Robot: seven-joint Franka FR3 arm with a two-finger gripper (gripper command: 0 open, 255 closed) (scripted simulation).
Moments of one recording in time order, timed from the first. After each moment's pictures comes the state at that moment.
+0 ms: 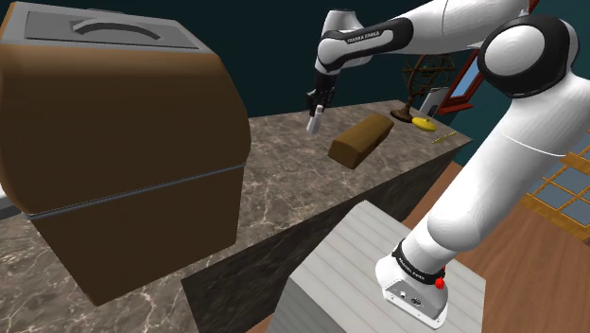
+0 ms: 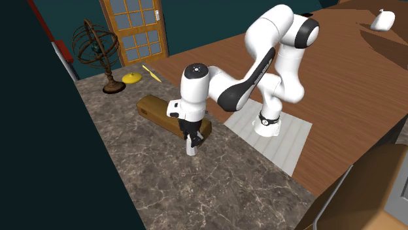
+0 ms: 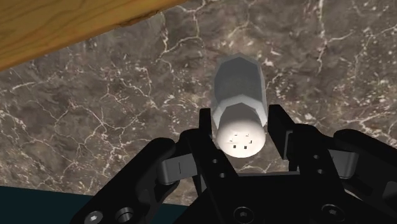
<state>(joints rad) -0.14 0.04 -0.13 -2.00 -0.12 2.09 -0.02</state>
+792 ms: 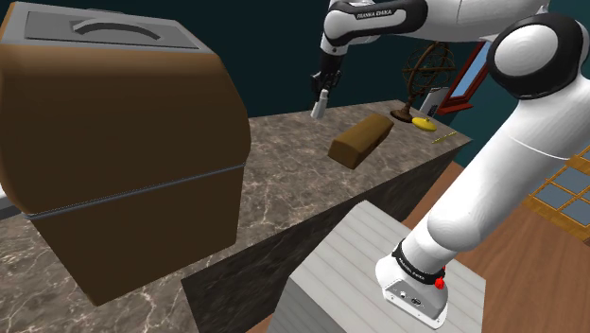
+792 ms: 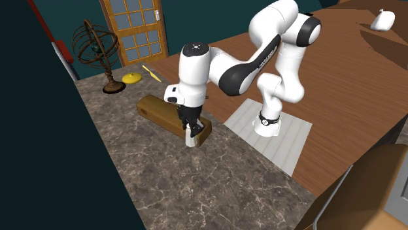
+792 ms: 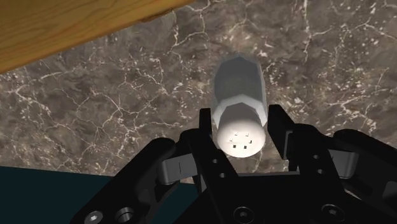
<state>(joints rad) -0.13 0.00 -0.13 -1.88 -0.12 1.94 -0.04</state>
